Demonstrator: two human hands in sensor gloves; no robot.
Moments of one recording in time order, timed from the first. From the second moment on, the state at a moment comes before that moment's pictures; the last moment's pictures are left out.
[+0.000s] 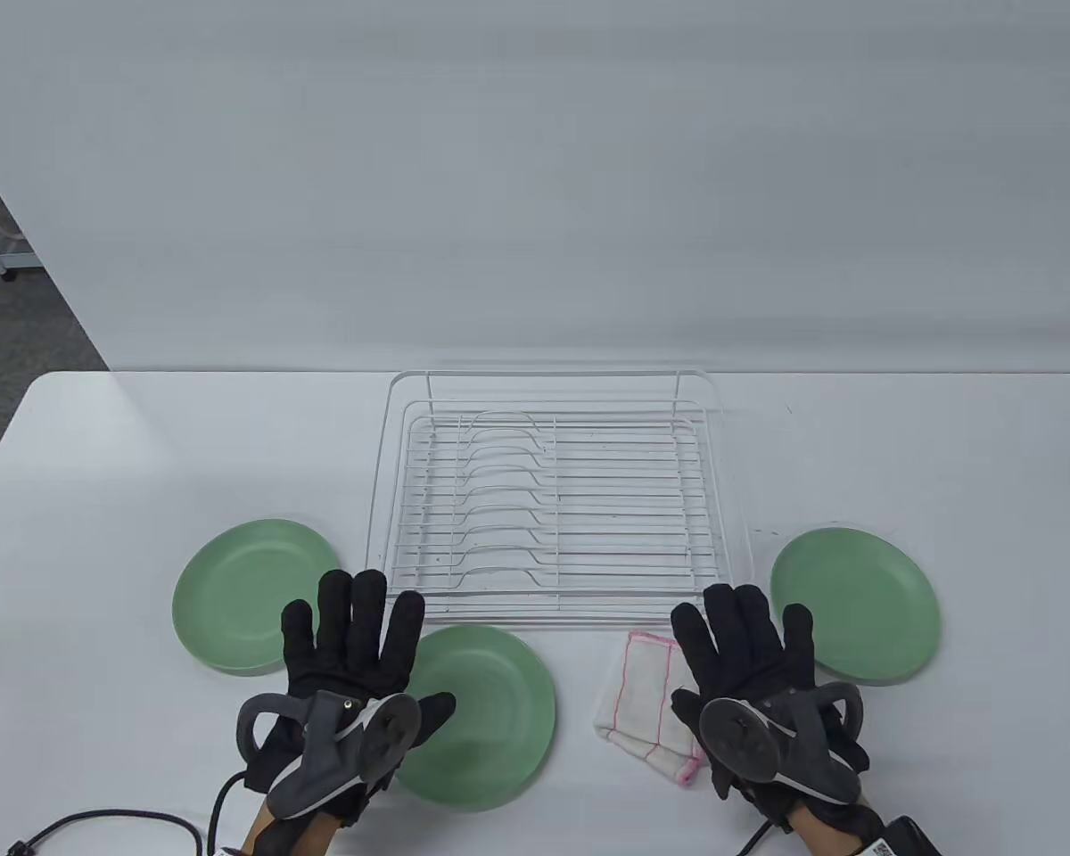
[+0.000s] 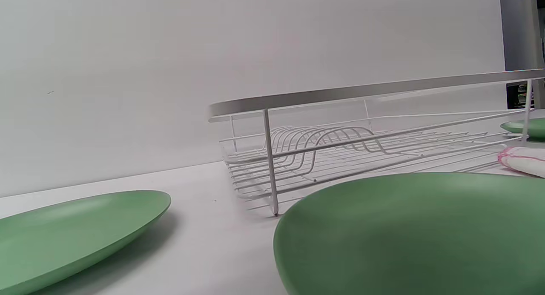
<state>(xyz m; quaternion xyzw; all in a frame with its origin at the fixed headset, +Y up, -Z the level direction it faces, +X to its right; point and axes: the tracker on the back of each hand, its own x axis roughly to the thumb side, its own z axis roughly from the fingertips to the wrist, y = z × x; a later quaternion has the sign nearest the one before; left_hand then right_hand) -0.191 -0.684 -0.245 0.11 -0.11 -0.05 0.99 0.168 -0.697 -0.253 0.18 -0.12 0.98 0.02</state>
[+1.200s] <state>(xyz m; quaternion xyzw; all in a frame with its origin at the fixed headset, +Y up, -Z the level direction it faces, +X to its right) -0.197 -0.680 -0.245 0.11 -0.10 0.00 0.99 0.124 -0.756 -0.258 0.22 0.11 0.97 -0.06</state>
